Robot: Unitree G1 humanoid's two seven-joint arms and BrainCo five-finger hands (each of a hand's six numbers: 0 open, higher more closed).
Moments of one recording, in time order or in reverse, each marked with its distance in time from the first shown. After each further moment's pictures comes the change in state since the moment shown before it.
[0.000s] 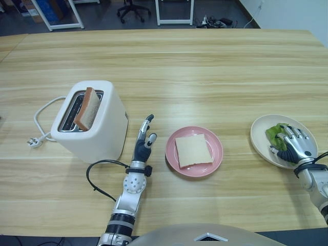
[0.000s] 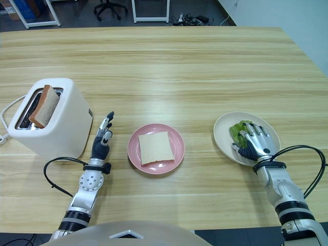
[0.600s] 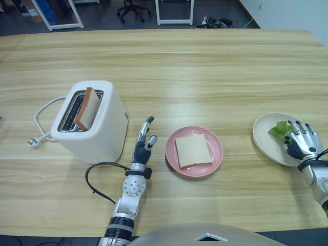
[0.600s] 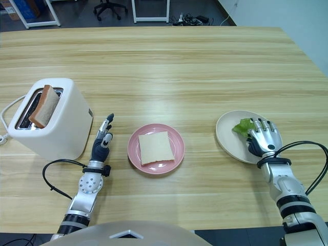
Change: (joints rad) left arm 0.030 0.000 -0.004 -0.045 0.021 0.020 0.001; right arm -0.065 -0.022 0.050 0.042 -0.081 0.094 -0.067
